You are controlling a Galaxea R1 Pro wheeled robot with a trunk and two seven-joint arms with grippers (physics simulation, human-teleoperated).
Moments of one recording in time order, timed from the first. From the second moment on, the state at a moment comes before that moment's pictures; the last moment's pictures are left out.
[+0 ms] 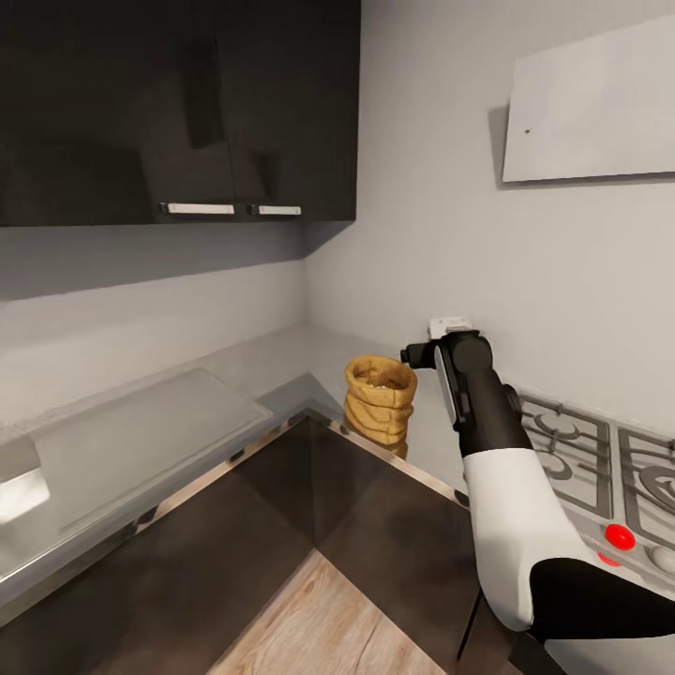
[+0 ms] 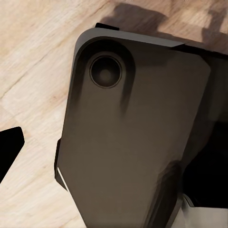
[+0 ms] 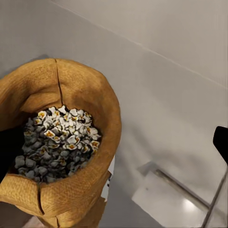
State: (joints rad) left arm 0.00 -0.01 0.03 -0.04 0.20 -0.08 0.00; right arm -1.04 0.17 -0.06 -1.14 0.31 0.99 0.06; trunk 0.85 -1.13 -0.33
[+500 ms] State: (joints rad) left arm 0.00 -0.01 0.03 -0.04 0.20 -0.08 0.00; right arm -1.04 0.17 -0.06 -1.14 0.31 0.98 0.05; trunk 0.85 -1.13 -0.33
